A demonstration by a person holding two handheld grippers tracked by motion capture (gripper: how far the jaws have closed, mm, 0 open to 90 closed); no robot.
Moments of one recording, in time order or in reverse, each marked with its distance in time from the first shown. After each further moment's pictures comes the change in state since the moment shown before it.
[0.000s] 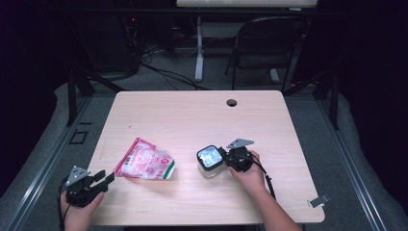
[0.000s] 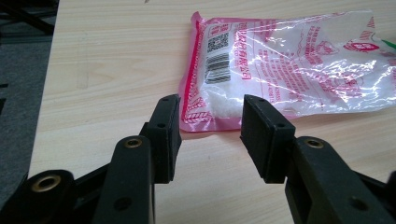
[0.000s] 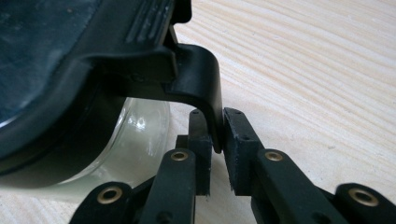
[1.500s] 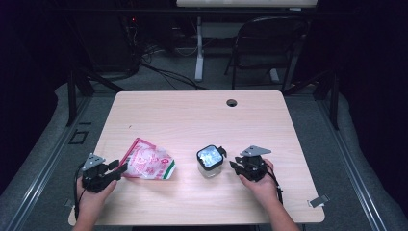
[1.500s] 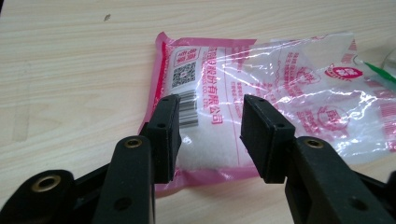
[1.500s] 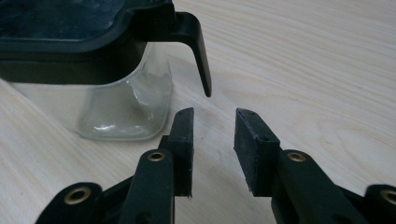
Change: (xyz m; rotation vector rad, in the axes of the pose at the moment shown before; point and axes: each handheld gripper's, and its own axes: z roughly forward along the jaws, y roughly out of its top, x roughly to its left) left arm -0.010 0.024 0.032 0.016 -0.066 0.030; right arm -0.003 -0.023 -0.044 -0.047 0.001 0.051
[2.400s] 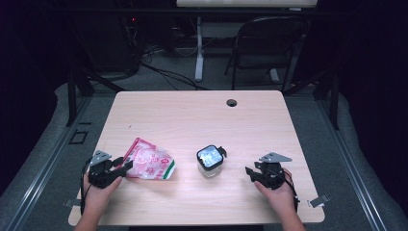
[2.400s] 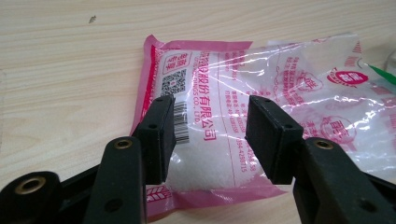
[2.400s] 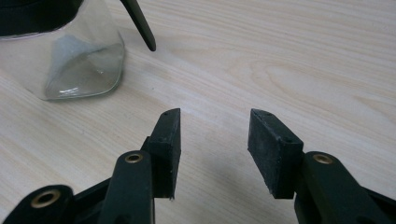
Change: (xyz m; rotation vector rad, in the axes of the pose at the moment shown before) left arm -0.004 0.010 0.021 0.007 -0.023 0.009; right arm -0.023 -0.031 -0.040 0.011 -0.092 0.104
